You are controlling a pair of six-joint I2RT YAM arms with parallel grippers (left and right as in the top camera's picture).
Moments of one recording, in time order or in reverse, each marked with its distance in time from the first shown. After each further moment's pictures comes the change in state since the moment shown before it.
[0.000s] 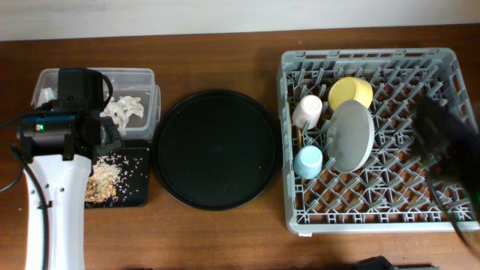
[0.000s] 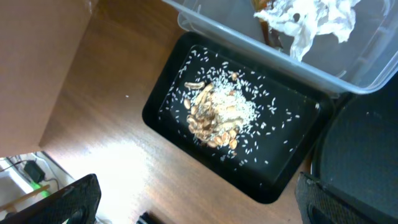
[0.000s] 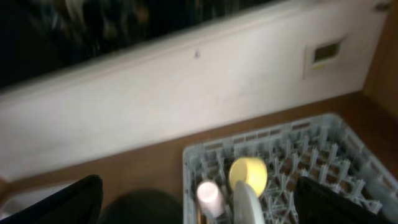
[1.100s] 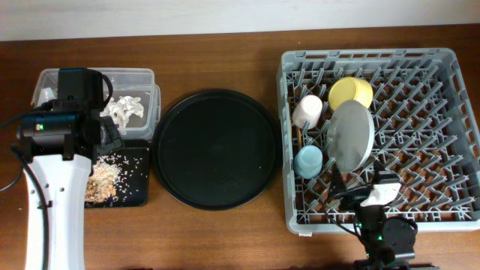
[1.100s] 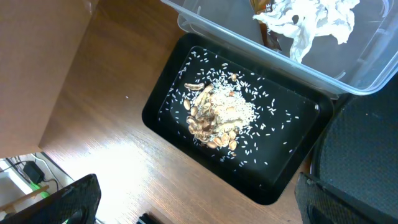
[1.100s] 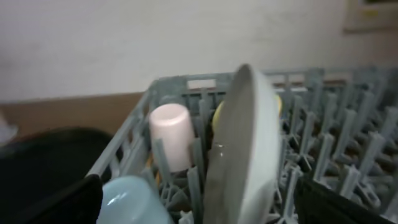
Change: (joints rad) left arm 0.000 0.000 0.001 0.003 0.000 0.000; right arm -0.190 -0.941 -1.871 1.099 -0.298 -0.280
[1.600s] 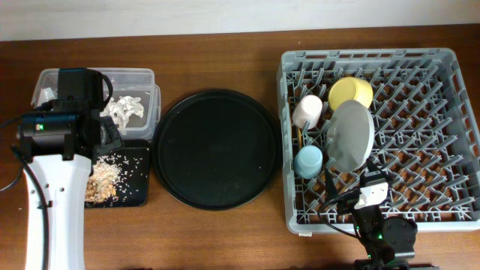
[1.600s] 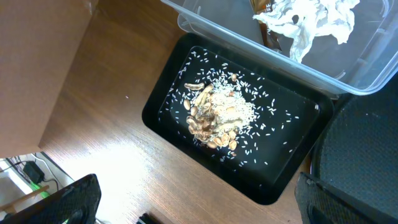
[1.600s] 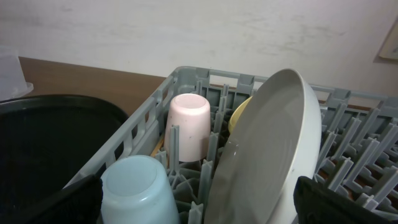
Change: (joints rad) left arm 0.000 0.000 0.000 0.000 0.000 0.000; right arm -0.020 0.000 -0.003 -0.012 -0.112 -0.162
